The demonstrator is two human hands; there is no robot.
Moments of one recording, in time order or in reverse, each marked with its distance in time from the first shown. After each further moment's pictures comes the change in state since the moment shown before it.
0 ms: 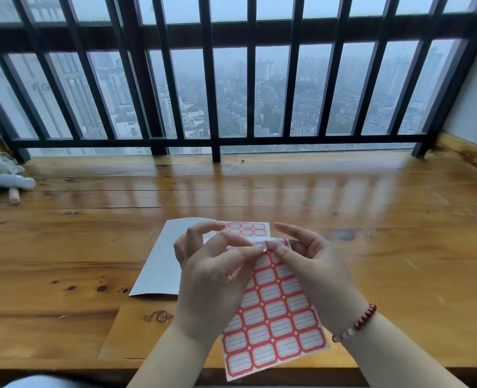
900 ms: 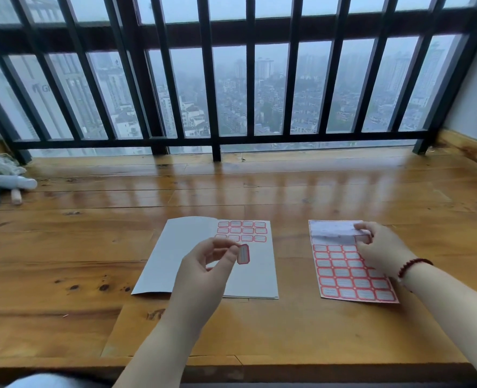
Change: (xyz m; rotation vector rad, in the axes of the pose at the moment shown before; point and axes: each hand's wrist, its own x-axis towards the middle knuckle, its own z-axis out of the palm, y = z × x) left_hand -0.009 -0.010 -0.003 -0.632 -0.167 -0.814; right_hand 0.072 0.023 -0.155 -1.149 0.328 0.235
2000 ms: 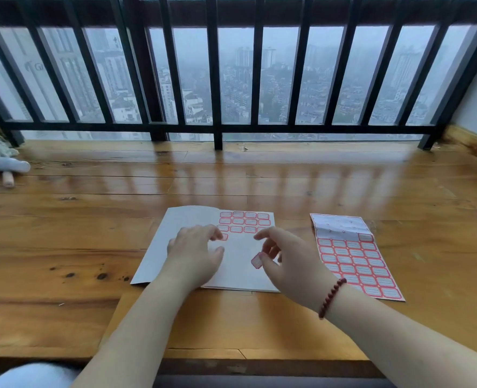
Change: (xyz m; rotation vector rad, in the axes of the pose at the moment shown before) left_hand 0.067 -0.047 -0.019 0.931 -0.112 0.050; right_hand -0.096 -0.117 0.075 0.226 -0.144 -0.612
